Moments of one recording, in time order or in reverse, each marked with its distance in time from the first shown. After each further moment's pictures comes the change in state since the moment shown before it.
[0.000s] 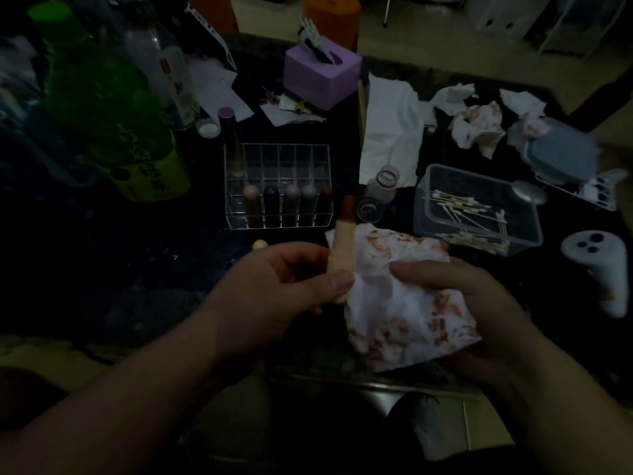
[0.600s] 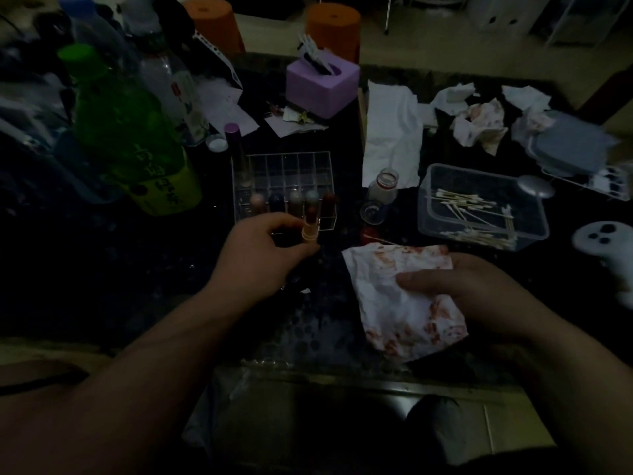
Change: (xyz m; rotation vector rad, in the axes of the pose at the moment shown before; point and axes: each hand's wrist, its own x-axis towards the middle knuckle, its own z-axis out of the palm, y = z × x) left_hand 0.055 -0.012 -0.034 0.746 0.396 0.295; right_hand 0.008 -0.003 -0.030 -0.323 0.153 -0.015
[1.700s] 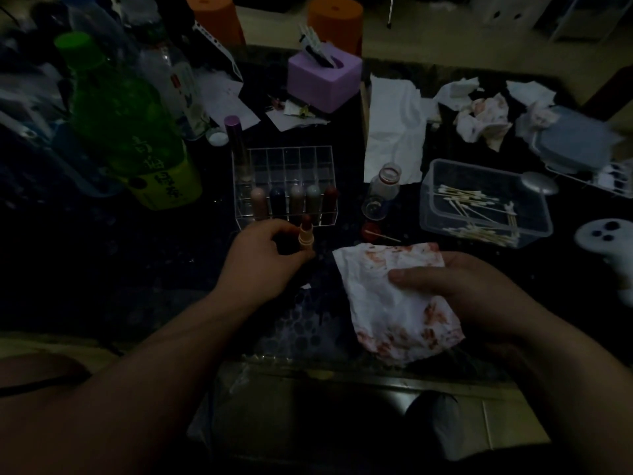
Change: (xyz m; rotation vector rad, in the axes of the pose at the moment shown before) left_hand 0.001 -0.025 0.014 0.056 0.007 -0.049; right_hand 0.000 0.002 0.006 -0.053 -0.026 -0.006
